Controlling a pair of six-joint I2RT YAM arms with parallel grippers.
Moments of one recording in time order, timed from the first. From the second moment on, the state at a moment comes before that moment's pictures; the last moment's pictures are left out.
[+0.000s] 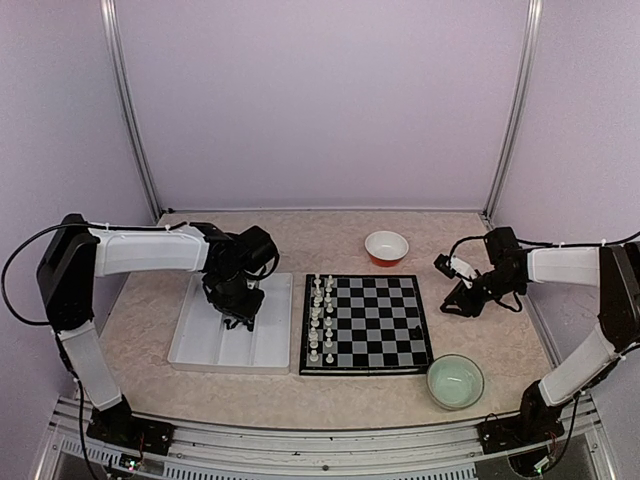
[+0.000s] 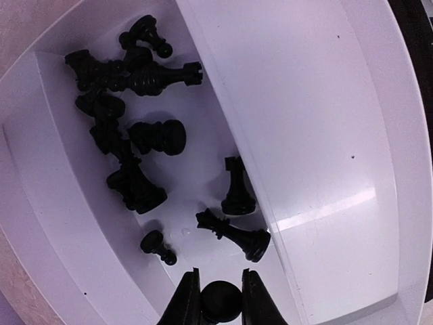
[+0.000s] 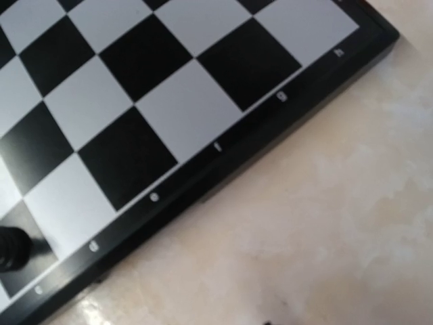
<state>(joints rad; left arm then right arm) -0.74 1.81 1.27 -0.86 -0.21 -0.37 0.13 1.50 0.79 -0.40 -0.50 -0.64</state>
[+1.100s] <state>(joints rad) -0.52 1.71 1.25 -0.76 0.45 -0.44 1.27 1.88 1.33 -0.11 0.24 -1.28</state>
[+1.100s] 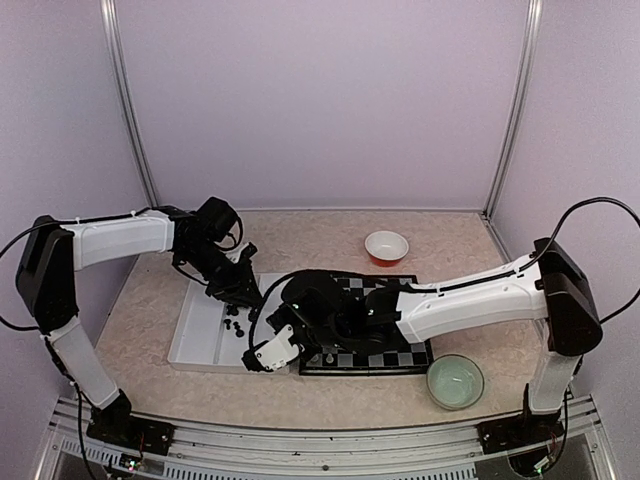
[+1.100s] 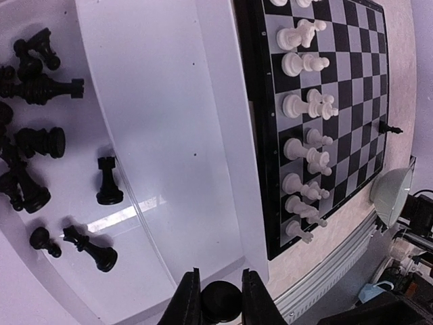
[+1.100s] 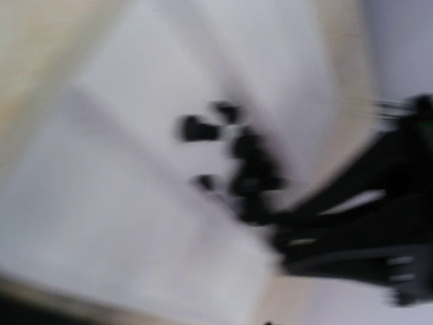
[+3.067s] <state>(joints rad) -0.52 1.64 1.11 -0.61 0.62 -0.54 1.32 2.15 1.25 0.56 0.45 -1.64</state>
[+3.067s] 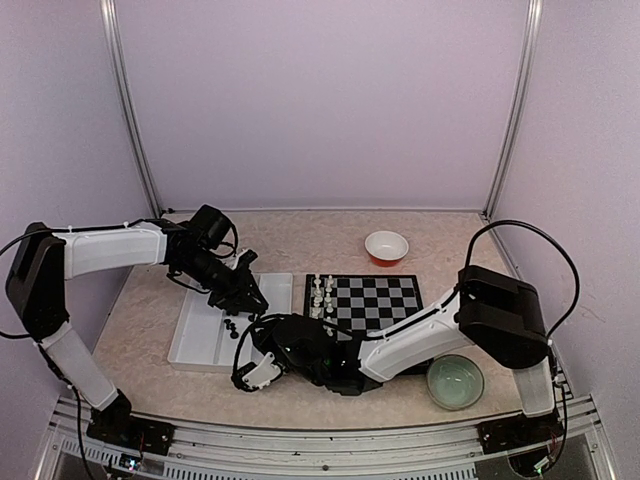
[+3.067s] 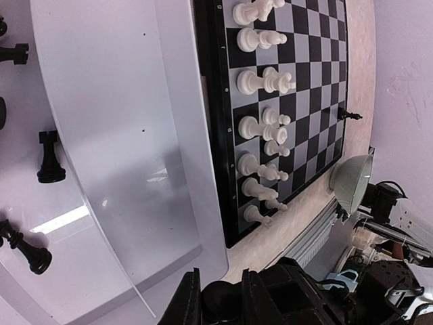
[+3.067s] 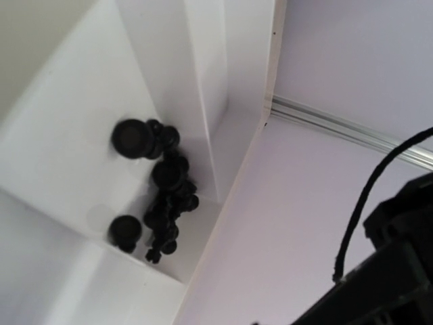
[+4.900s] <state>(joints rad) -0.47 1.46 1.15 -0.49 0.39 -0.55 0.73 1.72 1.35 -0.12 -0.66 -0.40</state>
